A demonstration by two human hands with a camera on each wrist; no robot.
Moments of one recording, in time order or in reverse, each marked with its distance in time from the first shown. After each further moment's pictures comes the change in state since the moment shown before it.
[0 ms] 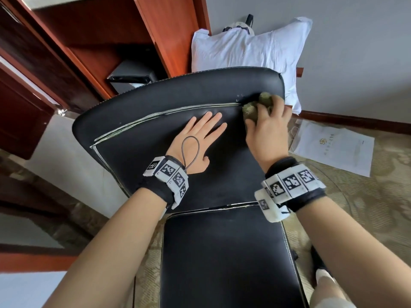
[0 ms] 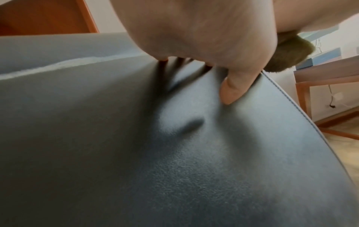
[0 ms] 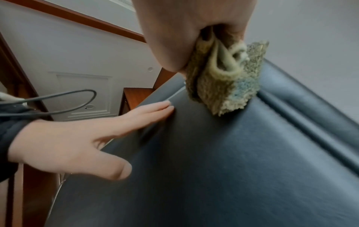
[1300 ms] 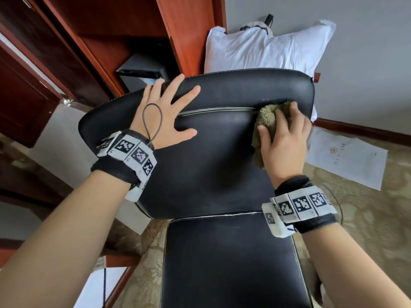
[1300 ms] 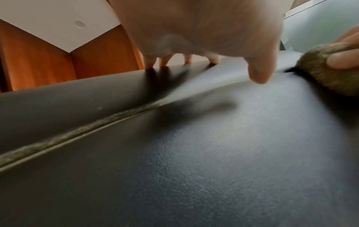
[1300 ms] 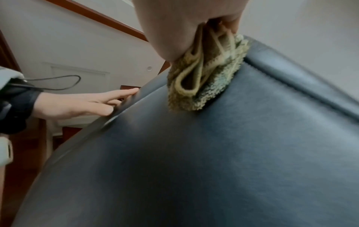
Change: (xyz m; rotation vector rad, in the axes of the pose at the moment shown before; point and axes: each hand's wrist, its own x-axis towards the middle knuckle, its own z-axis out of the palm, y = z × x) left_hand -0.015 -0.114 -0.002 -0.074 0.270 -0.204; right_hand -0.010 -0.005 0.040 -0.036 0.244 -0.078
